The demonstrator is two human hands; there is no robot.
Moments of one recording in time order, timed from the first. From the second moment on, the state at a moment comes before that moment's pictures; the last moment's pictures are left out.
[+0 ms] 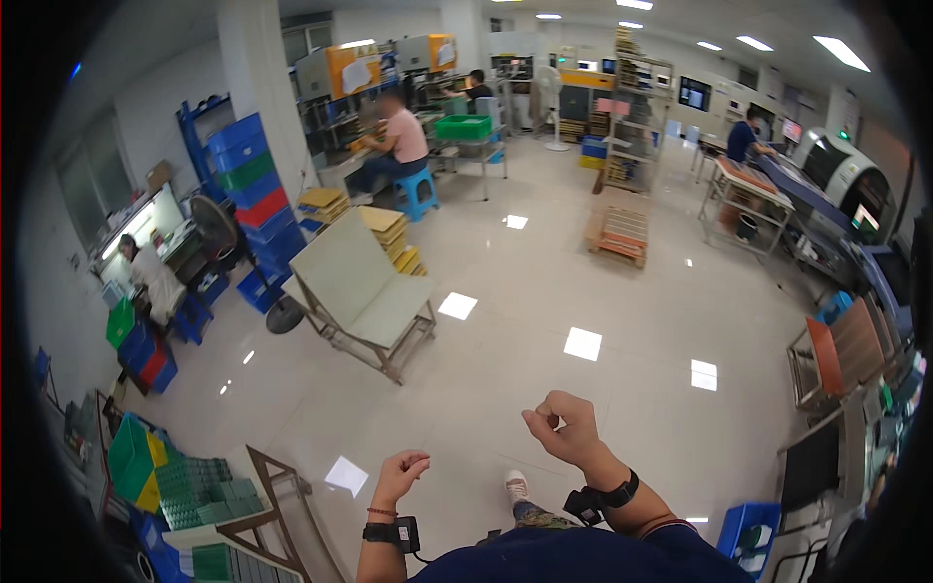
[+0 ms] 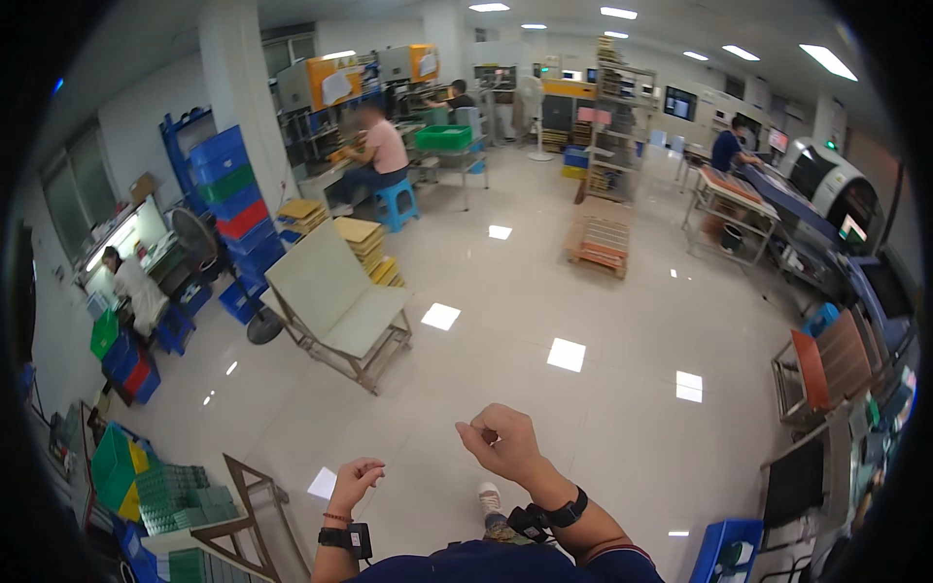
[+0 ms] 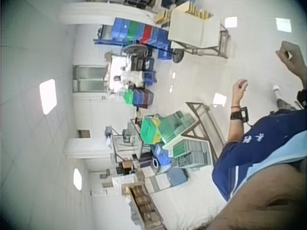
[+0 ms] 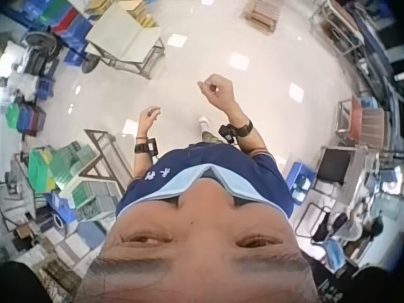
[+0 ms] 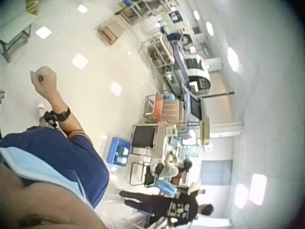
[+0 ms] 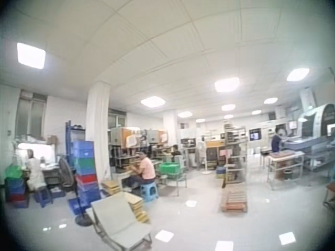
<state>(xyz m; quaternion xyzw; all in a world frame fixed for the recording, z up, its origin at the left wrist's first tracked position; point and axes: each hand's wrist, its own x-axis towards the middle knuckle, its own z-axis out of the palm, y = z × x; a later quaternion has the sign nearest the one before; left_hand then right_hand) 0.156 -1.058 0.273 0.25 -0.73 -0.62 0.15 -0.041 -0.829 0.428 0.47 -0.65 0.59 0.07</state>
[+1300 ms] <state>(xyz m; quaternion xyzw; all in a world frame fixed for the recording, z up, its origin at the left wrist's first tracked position) 0.166 -1.508 0.322 0.40 -0.69 -0.55 0.26 -0.061 -1.432 0.556 0.81 0.01 0.55 -0.18</state>
